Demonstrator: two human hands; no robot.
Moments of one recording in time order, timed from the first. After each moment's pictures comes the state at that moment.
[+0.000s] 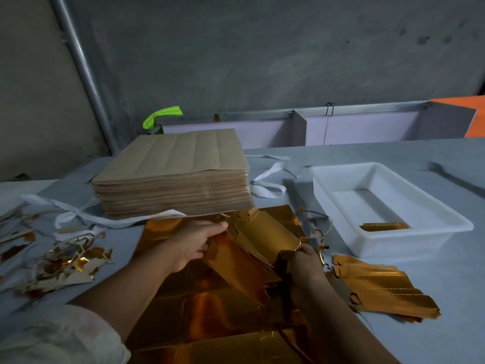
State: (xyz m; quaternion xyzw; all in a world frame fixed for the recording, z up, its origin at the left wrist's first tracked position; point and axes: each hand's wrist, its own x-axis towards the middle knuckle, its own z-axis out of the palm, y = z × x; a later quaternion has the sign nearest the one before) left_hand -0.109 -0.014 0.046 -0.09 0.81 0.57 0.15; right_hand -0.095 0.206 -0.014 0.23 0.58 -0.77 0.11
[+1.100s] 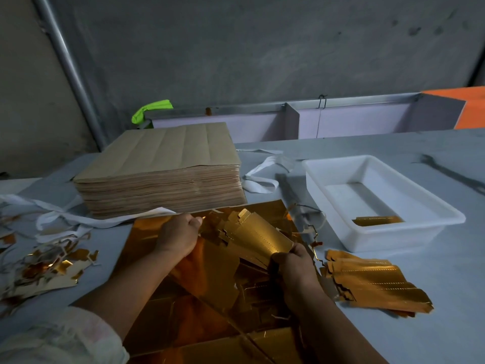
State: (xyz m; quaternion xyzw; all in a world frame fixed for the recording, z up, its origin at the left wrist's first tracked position) left_hand -0.134 -0.012 0.026 -0.14 0.94 0.31 -0.06; right_hand -0.092 0.209 -0.030 0.20 0.59 -0.78 0.10
